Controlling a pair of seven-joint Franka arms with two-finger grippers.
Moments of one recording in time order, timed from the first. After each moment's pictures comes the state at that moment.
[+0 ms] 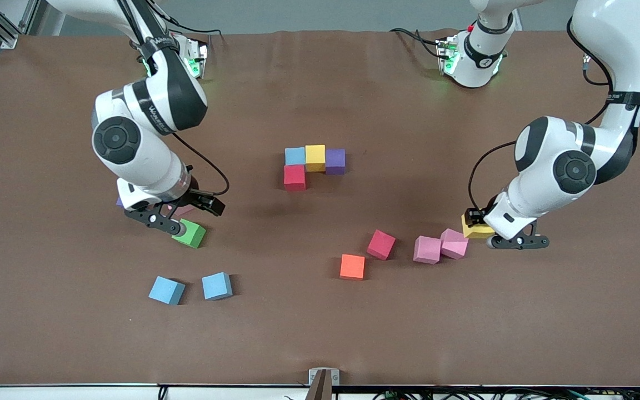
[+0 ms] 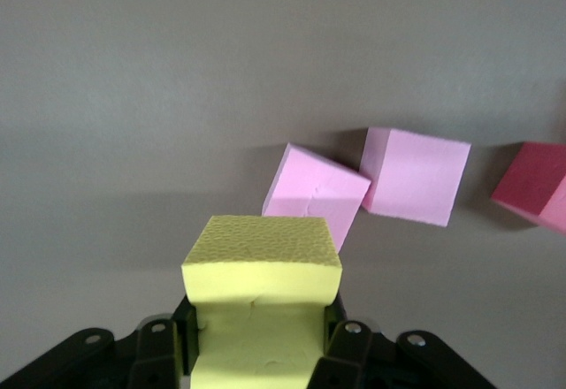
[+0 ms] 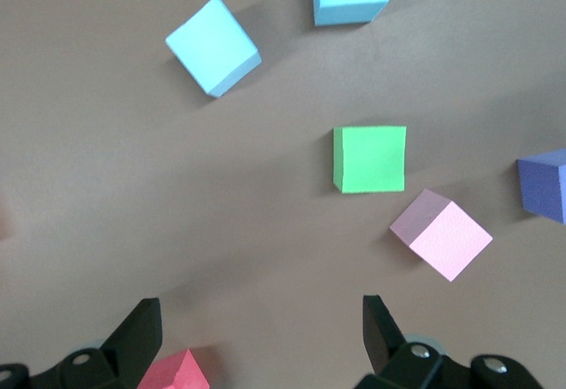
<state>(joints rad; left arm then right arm) 0.25 0.37 -0.47 -1.87 0.15 2.19 -0.29 0.39 0.31 -0.04 -1.70 0.04 1.98 0.73</state>
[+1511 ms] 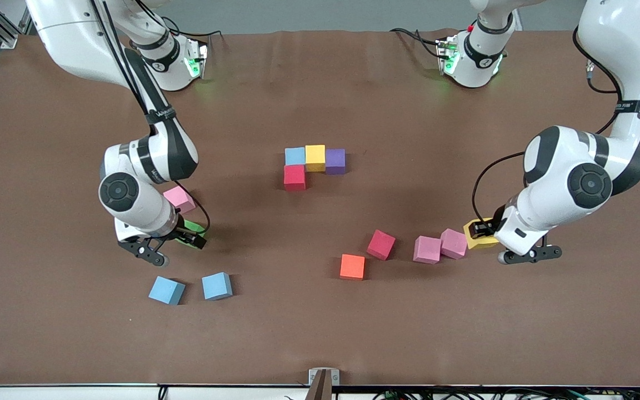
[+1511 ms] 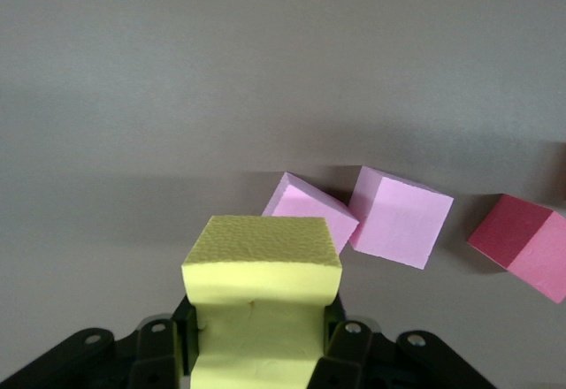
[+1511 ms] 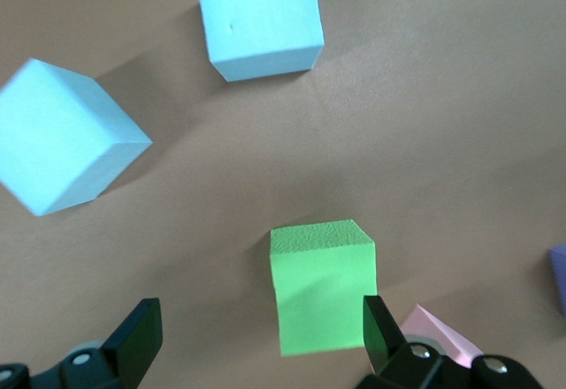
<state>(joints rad) 0.24 0.45 -0.48 -1.73 0.16 2.12 -0.40 0.28 0.48 -0.04 -1.87 -0.03 2.35 0.73</state>
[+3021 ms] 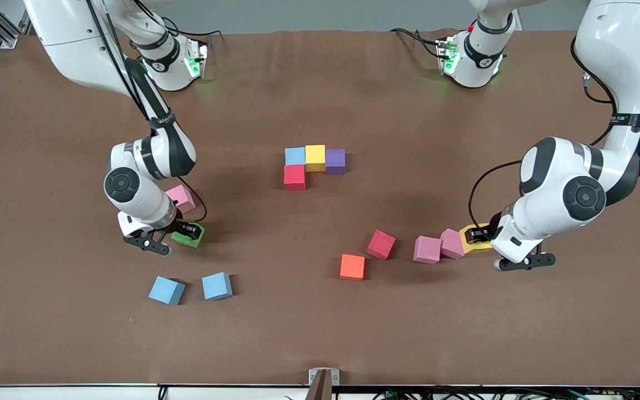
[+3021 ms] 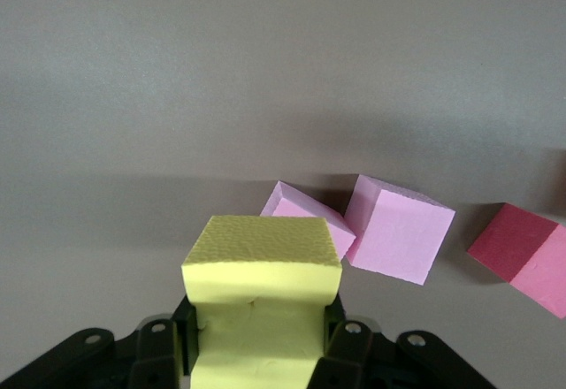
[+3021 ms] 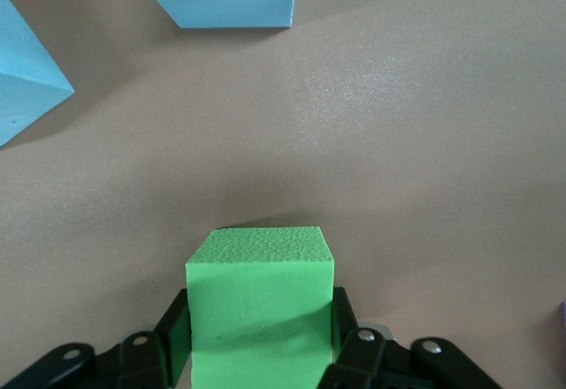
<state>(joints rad) 0.23 0.50 -0.47 -1.70 0.16 2.12 -0.40 0.24 0.48 -0.03 -2.00 -0.03 2.51 0.55</state>
